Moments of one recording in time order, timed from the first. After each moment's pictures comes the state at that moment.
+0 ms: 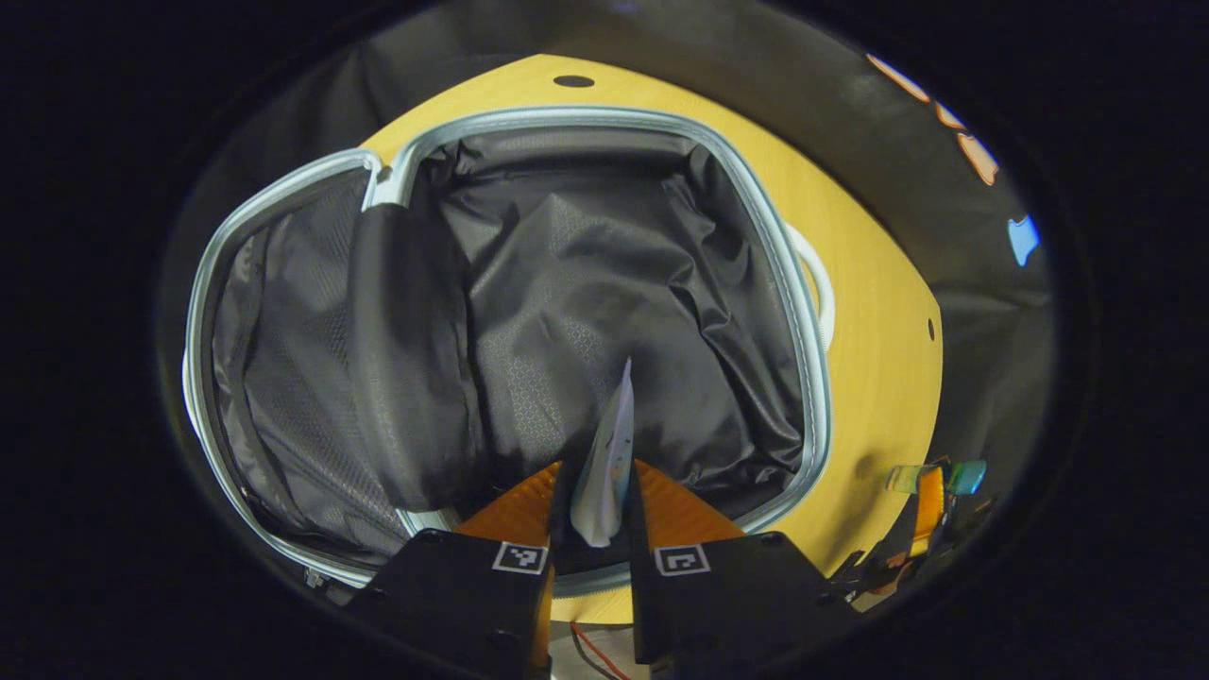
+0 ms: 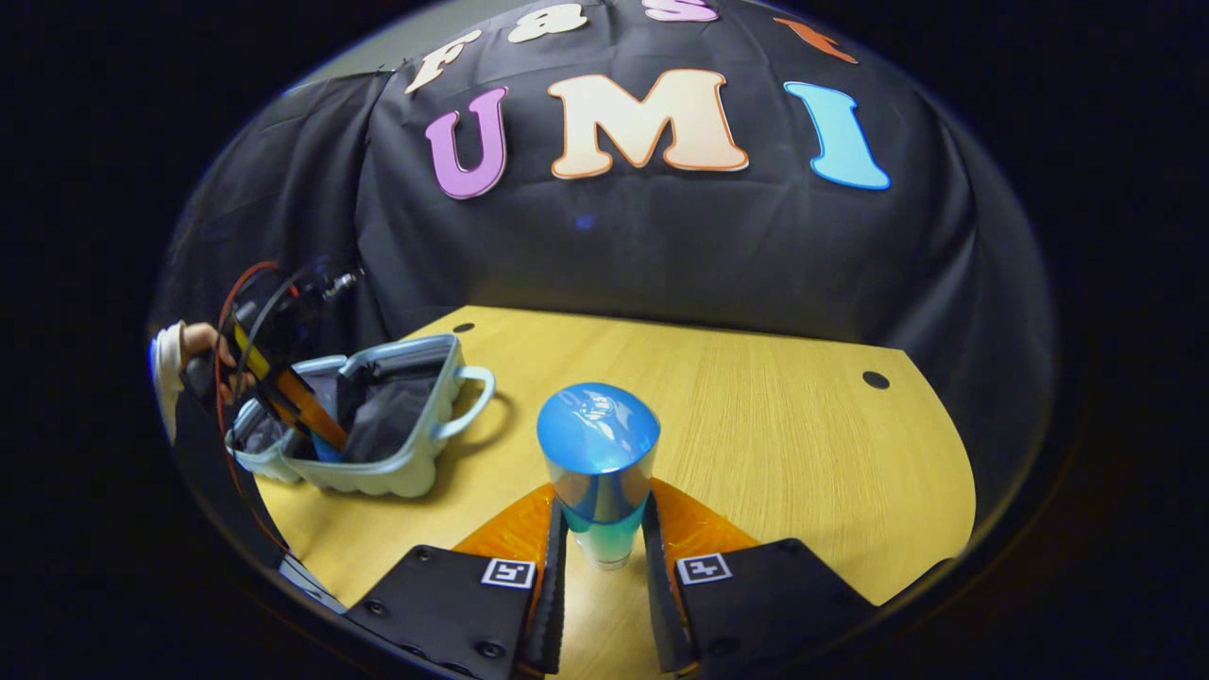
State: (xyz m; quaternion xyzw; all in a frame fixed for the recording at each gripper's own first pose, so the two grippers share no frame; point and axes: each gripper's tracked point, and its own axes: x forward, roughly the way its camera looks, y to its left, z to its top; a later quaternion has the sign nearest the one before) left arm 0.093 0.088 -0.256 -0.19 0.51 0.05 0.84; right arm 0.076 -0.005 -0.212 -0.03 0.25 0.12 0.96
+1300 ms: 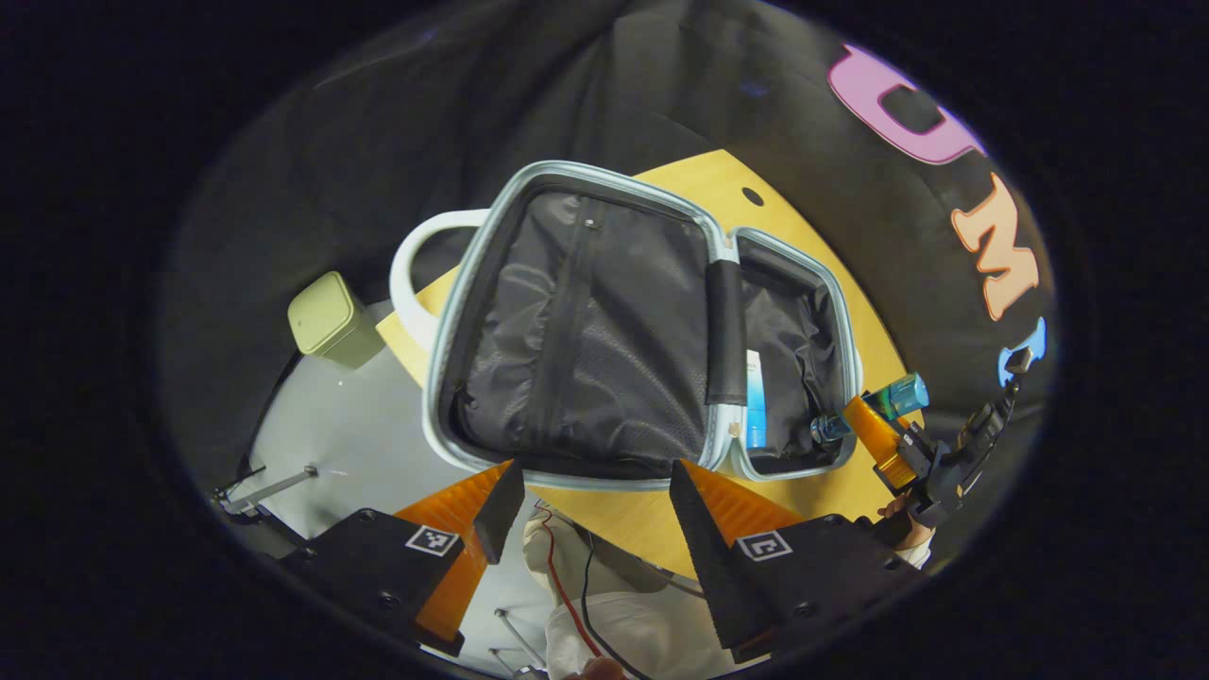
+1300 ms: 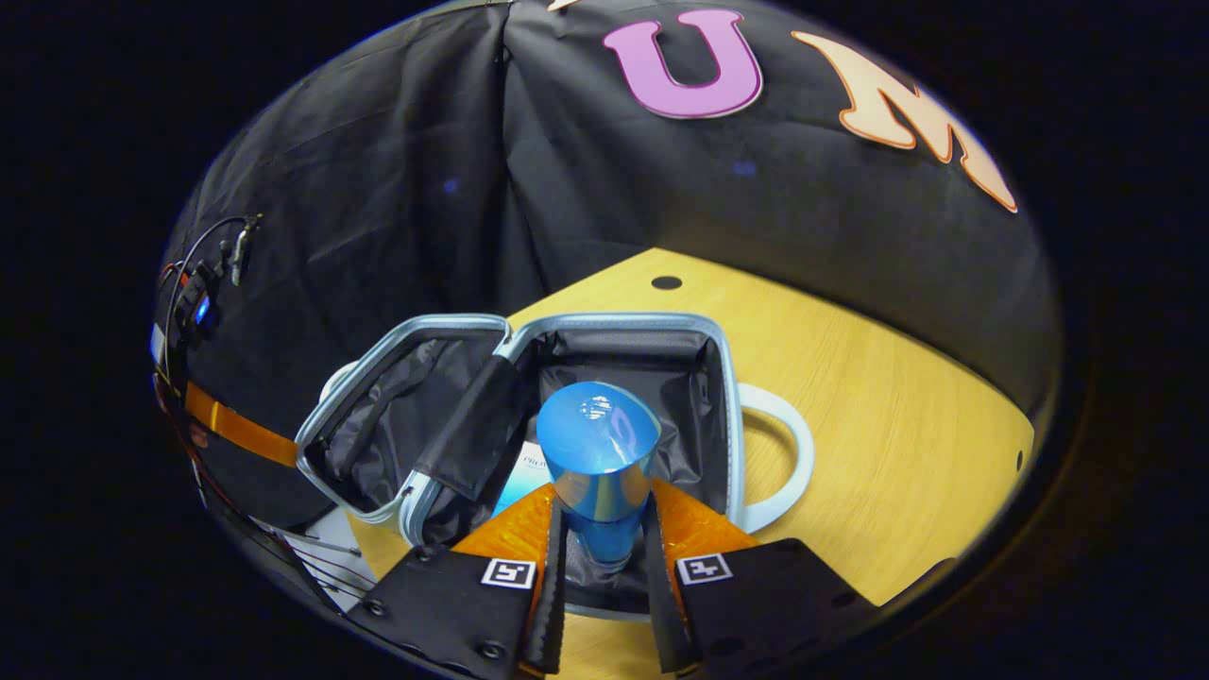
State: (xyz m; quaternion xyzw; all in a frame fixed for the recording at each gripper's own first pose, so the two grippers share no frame) left arm -0.092 0.237 -0.208 -0.33 0.36 0.18 0.85; right arm 0.099 0.284 -0.292 -0.09 0.38 0.32 0.86
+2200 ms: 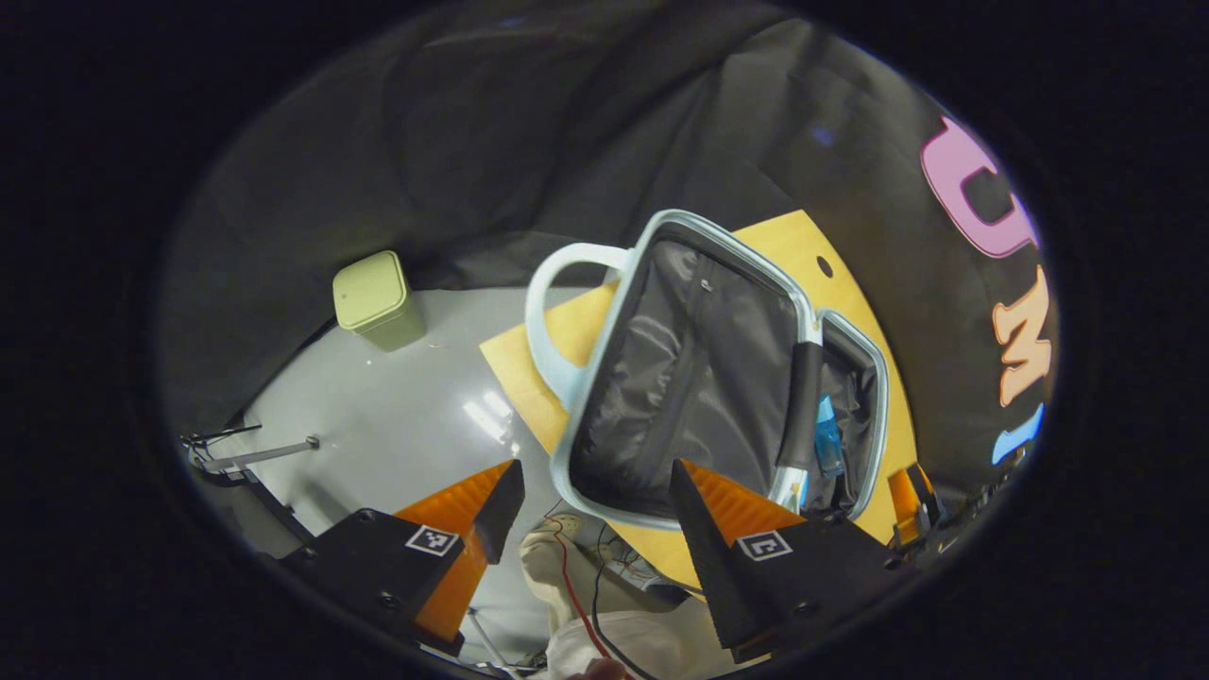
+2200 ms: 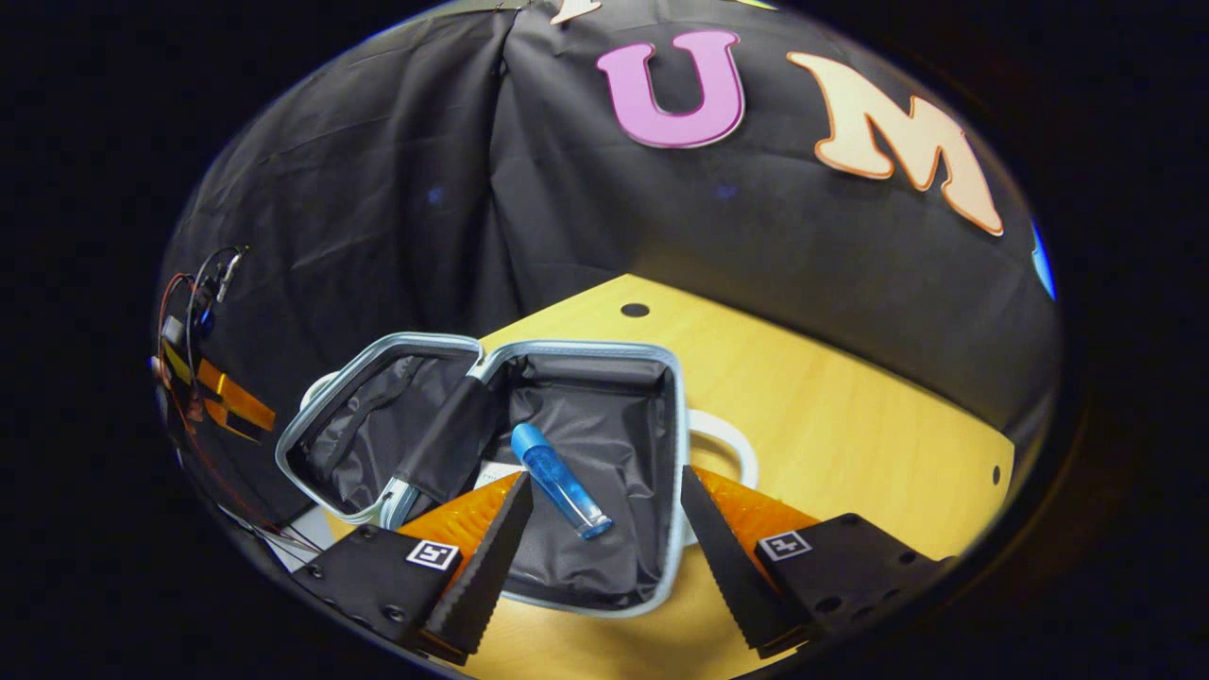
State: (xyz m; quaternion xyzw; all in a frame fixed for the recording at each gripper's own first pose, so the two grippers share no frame) left arm -0.117 0.330 -0.219 -0.38 0.33 0.26 0.82; right arm 0.120 0.245 -0.231 -0.10 0.30 0.28 0.91
